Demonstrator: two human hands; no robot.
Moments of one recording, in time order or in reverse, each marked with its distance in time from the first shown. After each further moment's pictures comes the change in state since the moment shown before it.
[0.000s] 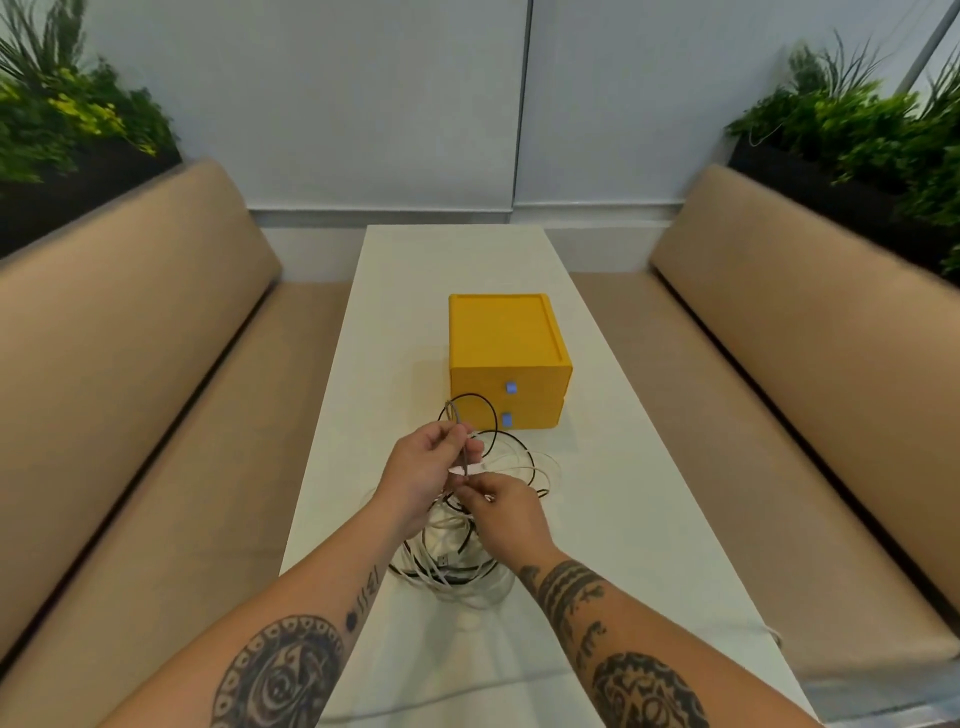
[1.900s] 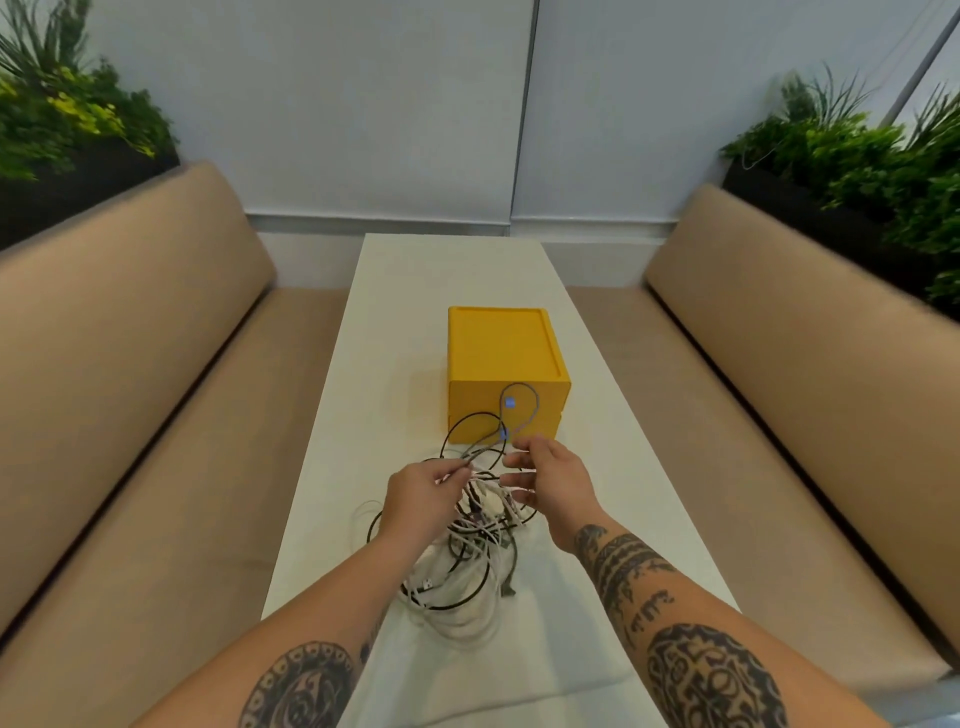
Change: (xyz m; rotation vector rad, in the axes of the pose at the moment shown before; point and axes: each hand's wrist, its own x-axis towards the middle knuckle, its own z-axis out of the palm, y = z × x) left_hand 0.016 -0.034 -0.009 0.495 0.139 0.097; right_hand 0.030 -0.017 -0.054 0.583 0.073 0.226
